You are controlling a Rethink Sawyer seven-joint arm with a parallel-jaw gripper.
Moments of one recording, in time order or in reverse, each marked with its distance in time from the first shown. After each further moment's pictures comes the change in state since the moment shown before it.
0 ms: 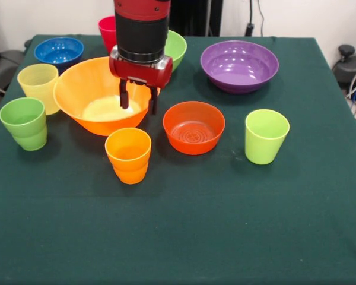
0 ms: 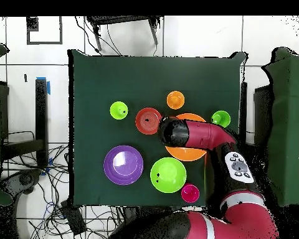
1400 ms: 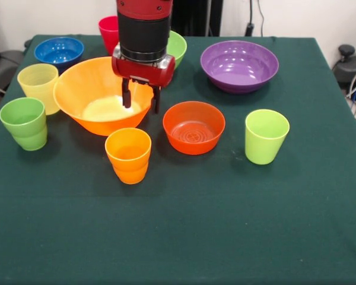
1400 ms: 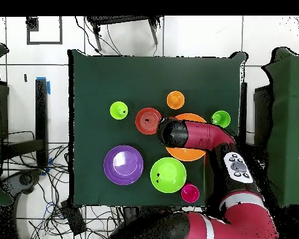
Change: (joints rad) arm 0.001 0.000 0.003 0.008 0.000 0.000 0.000
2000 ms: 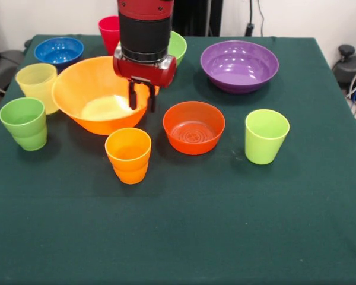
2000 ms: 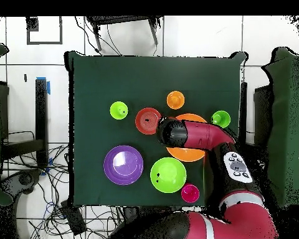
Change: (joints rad) arm 0.000 0.001 0.004 0.000 0.000 0.000 0.000
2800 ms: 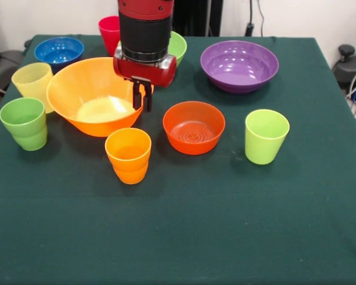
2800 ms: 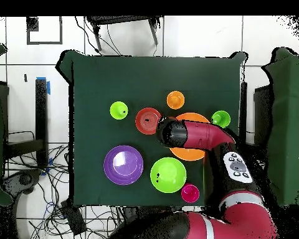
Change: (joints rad) arm 0.000 -0.002 0.001 0.002 0.000 0.001 0.000
